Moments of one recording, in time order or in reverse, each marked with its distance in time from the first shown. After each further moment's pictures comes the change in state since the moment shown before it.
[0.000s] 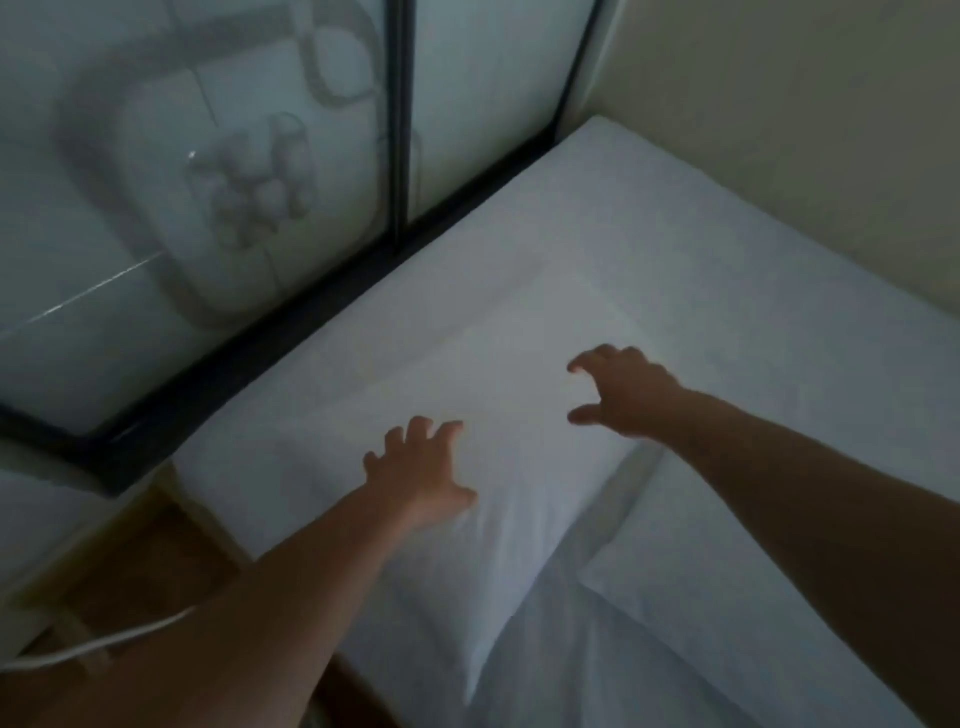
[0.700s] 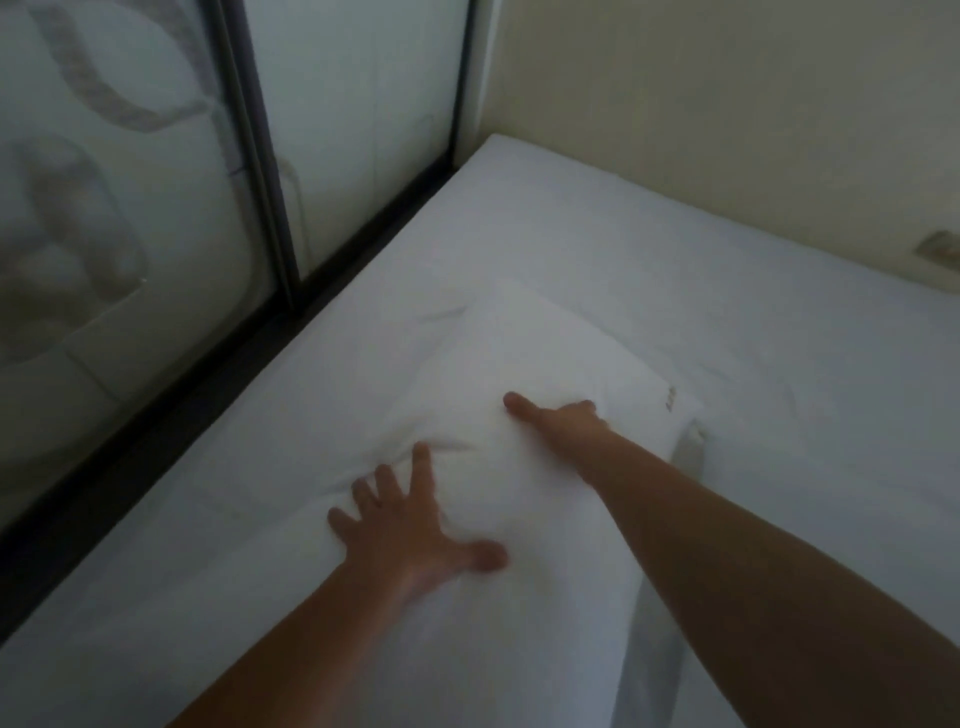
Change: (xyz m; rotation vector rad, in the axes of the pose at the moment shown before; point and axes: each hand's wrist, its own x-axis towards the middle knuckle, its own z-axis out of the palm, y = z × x) left_hand 0.210 -0.021 0.064 0.039 0.013 0.009; right_hand 0.176 0.027 0.123 0.839 0.096 0.802
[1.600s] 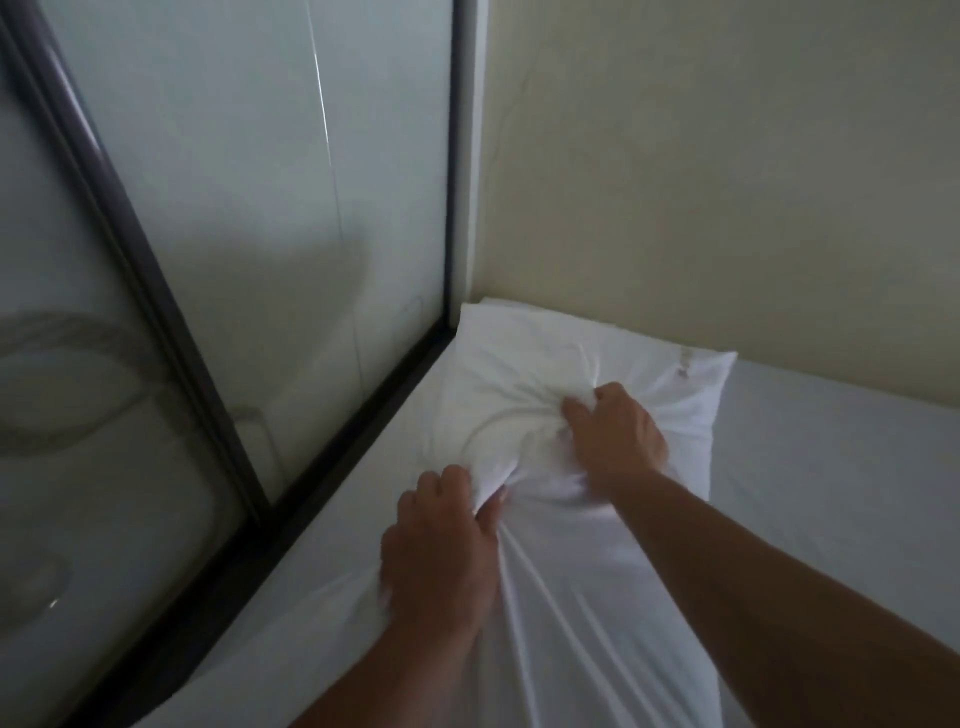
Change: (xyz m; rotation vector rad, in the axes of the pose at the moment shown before) left_hand 0.137 0.191 -0.189 -0.011 0.858 0.257; right_hand 0.147 -0.171 -0.191 0.081 0.536 -0.347
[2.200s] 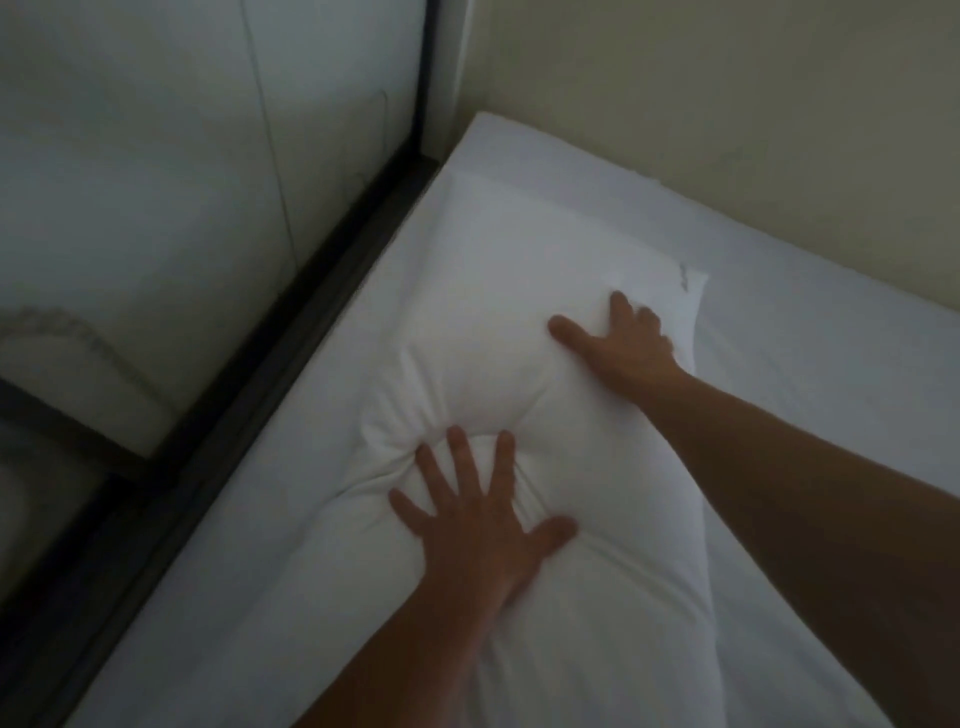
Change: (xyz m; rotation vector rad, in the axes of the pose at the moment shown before) left_hand 0.048 -0.084 0.247 -0.068 -0.739 -0.064; right_hand 0.154 0.041 0.195 -0.229 -0.350 0.157
